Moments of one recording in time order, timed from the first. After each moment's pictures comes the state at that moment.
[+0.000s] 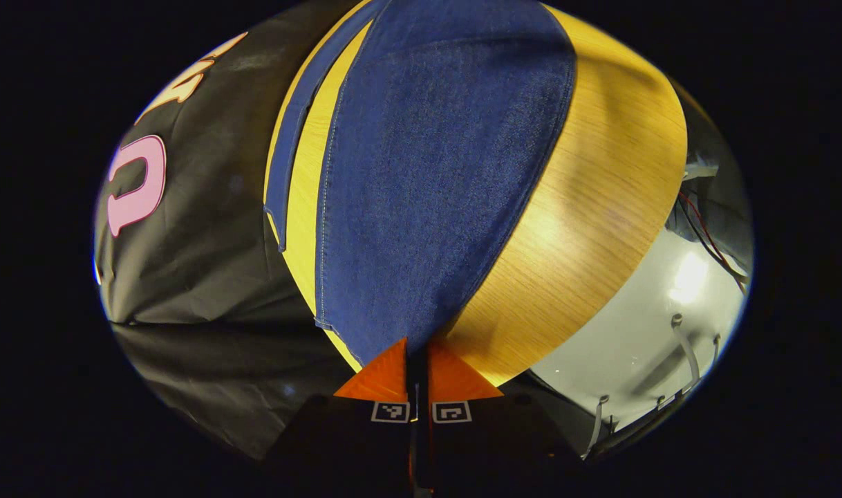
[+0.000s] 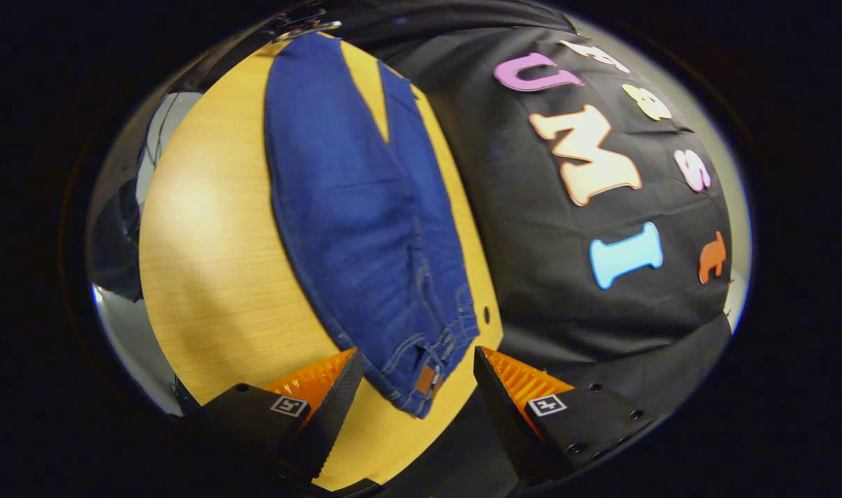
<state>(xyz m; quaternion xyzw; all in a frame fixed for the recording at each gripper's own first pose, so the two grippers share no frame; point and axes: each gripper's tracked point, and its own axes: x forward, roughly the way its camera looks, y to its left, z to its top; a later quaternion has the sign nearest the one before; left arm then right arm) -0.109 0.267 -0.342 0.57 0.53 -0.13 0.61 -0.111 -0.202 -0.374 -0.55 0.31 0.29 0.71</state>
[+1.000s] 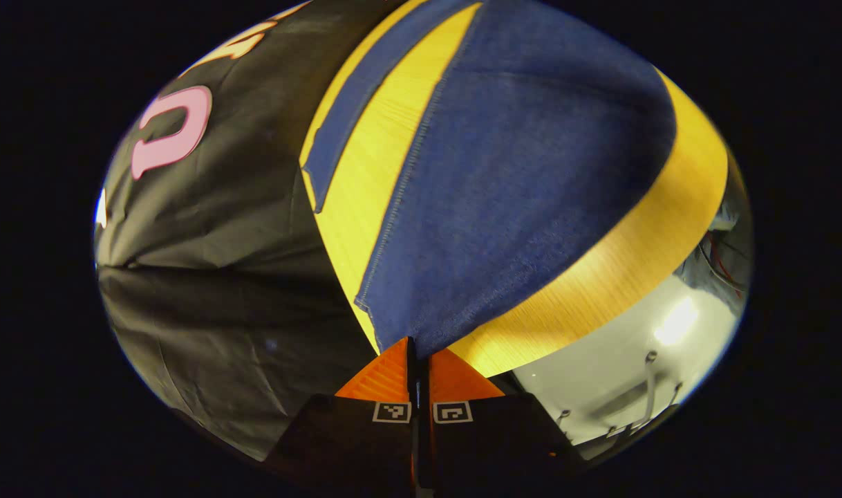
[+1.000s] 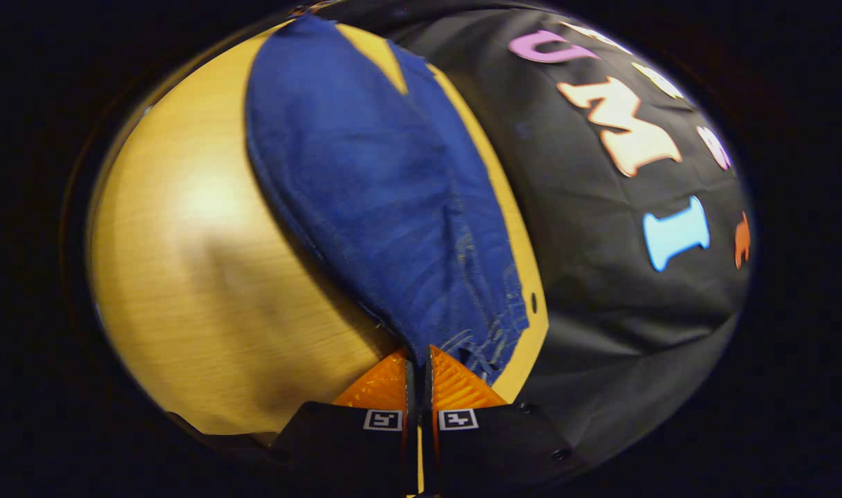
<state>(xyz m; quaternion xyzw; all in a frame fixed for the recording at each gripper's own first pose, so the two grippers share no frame) -0.071 0.253 -0.285 0.50 0.56 0.00 0.66 -0.059 -0.219 -0.422 -0.51 0.34 0.27 0.74</state>
